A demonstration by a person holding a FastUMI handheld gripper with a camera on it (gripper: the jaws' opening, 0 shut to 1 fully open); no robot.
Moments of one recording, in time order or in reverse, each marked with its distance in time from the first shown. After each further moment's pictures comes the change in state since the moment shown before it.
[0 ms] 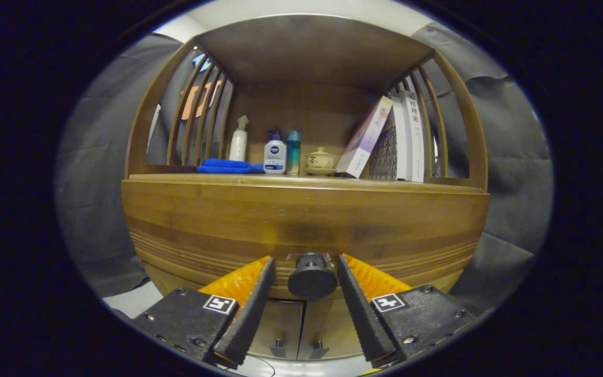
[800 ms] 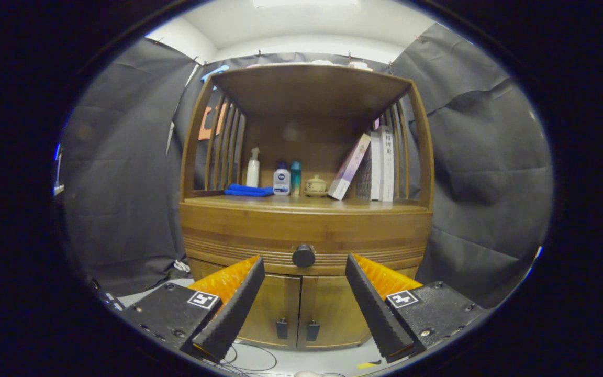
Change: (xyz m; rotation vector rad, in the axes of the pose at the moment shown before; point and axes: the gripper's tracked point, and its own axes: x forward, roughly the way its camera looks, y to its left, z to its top) arm -0.123 -0.008 0.017 0.020 -0.076 0.022
